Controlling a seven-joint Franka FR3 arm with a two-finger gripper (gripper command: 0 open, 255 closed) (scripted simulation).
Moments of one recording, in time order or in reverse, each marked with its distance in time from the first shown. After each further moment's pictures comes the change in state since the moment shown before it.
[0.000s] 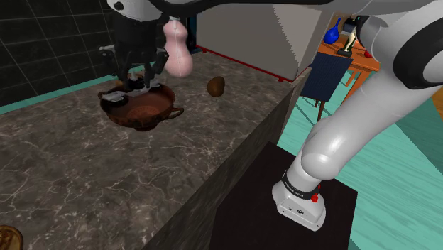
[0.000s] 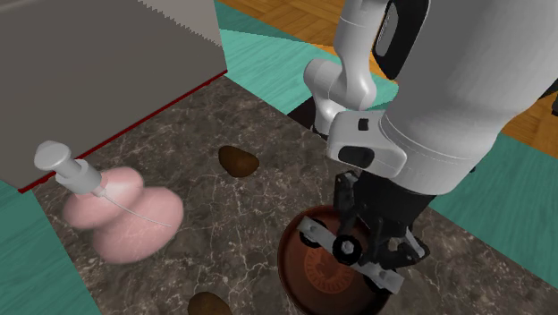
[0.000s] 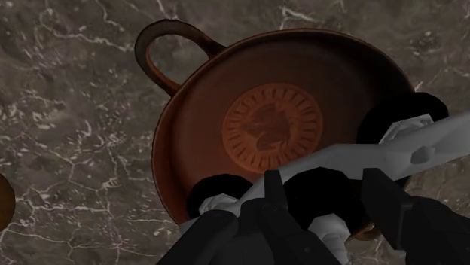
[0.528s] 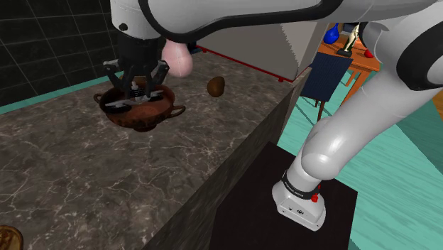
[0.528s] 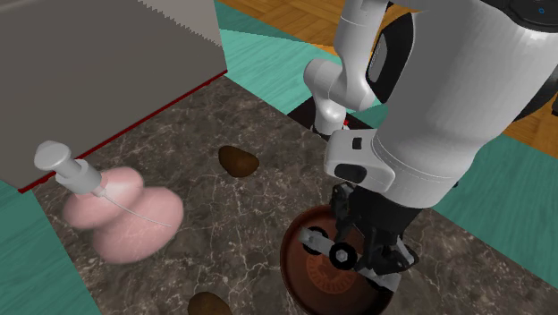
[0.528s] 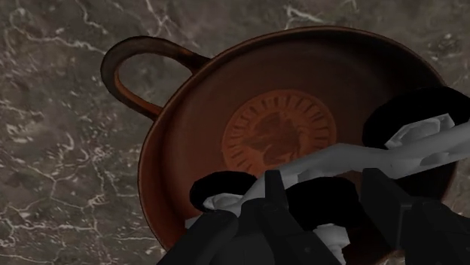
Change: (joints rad) arm 0.004 -0.015 0.002 -0.093 0.006 0.092 0.002
